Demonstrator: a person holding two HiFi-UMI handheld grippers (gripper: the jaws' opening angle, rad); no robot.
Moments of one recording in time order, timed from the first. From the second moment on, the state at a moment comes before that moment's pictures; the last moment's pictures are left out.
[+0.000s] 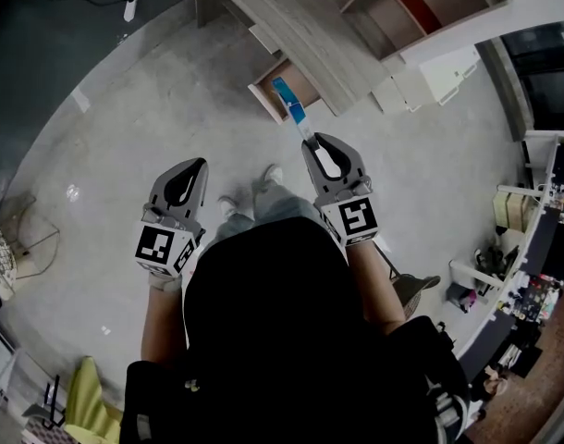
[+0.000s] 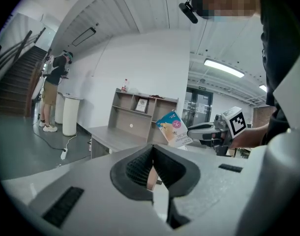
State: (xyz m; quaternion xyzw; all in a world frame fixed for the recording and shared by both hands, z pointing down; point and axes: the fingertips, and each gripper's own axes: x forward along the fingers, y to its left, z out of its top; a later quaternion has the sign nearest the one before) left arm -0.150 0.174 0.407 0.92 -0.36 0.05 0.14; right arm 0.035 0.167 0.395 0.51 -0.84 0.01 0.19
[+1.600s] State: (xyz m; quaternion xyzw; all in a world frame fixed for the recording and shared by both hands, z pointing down) left arm -0.041 -0.024 0.421 0.87 -0.44 0.12 0.18; right arm 0.126 -0.044 0.513 0.38 -0.88 0.14 0.25
